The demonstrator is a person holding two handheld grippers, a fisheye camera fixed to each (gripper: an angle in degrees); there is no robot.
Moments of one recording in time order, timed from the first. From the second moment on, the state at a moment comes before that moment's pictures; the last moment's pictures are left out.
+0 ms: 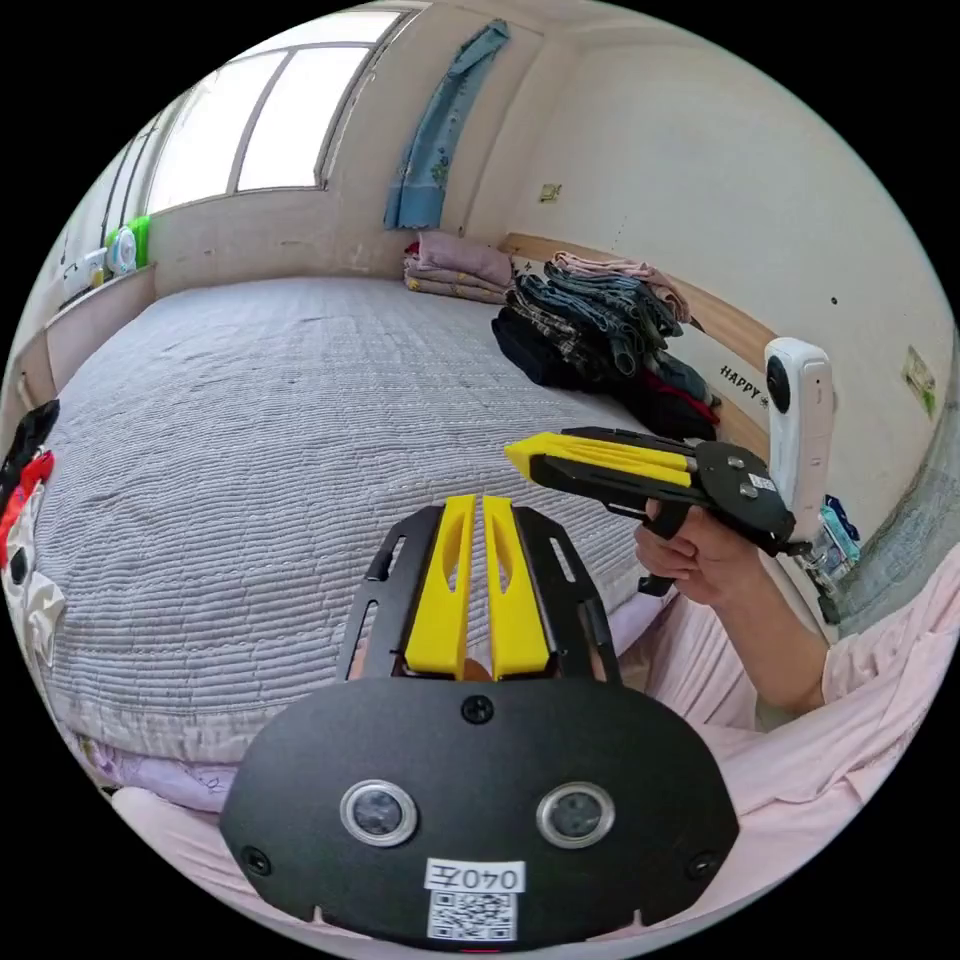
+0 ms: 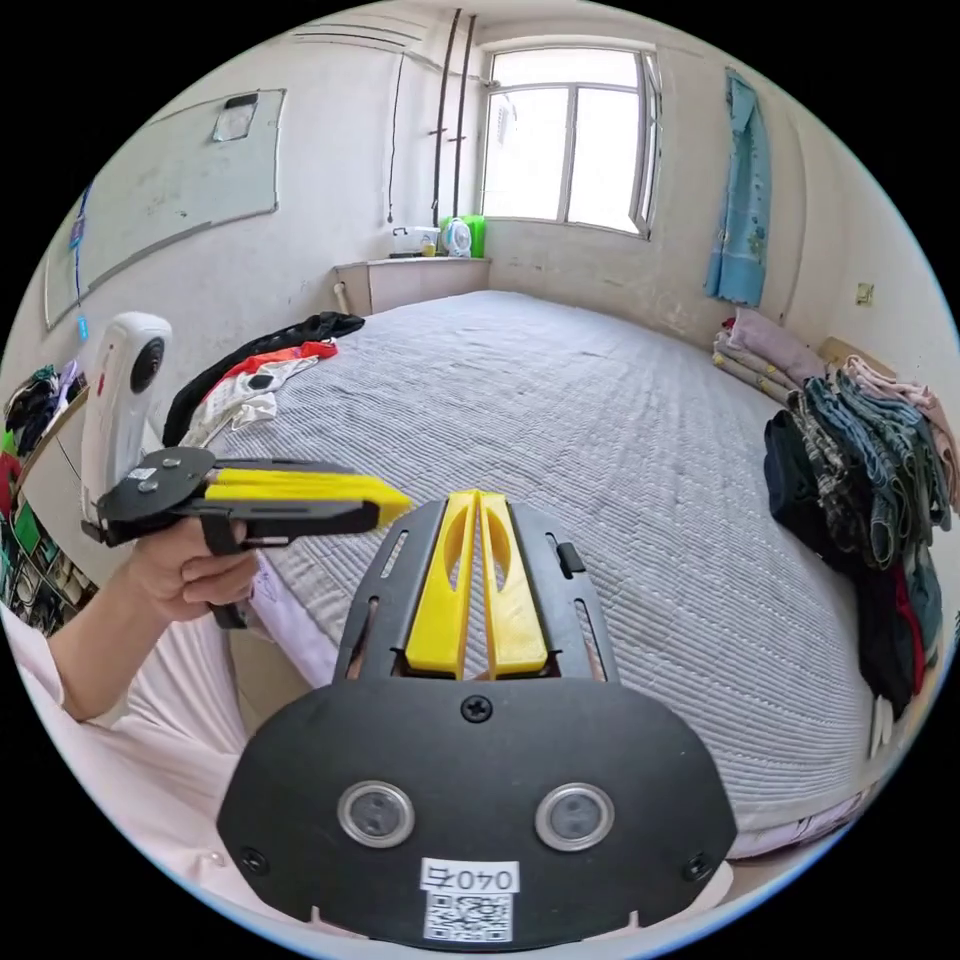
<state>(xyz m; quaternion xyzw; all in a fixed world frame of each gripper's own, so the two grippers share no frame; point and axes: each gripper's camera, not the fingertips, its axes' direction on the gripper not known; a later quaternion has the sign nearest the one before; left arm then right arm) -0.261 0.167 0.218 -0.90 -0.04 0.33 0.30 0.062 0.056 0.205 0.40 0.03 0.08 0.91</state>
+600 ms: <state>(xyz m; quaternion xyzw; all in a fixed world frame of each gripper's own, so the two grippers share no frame) -0.363 -0.104 0.583 -0.60 -0.38 0.61 0.35 0.080 -0.110 0.309 0.32 -0.23 0.00 0.92</state>
